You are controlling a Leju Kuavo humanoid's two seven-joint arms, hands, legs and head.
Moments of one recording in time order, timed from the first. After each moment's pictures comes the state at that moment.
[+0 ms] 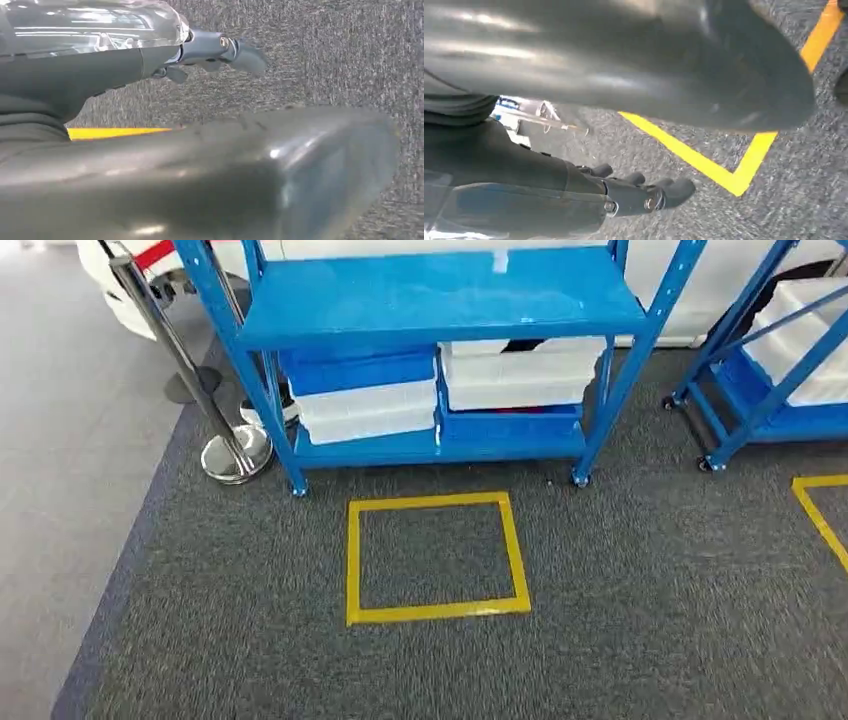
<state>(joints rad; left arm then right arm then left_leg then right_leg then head) -0.06 -0.07 -0.96 -0.14 1.20 0.37 -0.39 -0.01 0.05 -0.28 -0.18 0.76 -0.08 0.13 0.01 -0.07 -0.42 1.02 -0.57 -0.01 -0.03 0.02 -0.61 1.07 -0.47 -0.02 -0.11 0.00</state>
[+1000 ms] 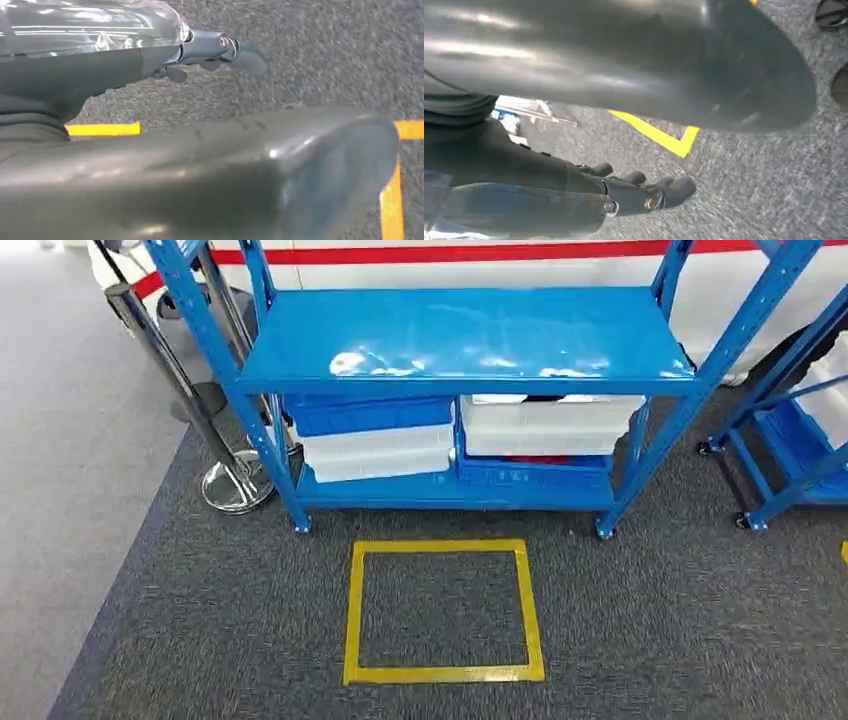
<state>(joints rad) -0.06 -0.07 -0.99 -0.14 1.17 0.34 -0.38 -0.01 0.06 -0.32 -0.17 0.70 -0.10 0.14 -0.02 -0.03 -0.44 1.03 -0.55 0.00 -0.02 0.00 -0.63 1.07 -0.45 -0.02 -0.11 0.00</state>
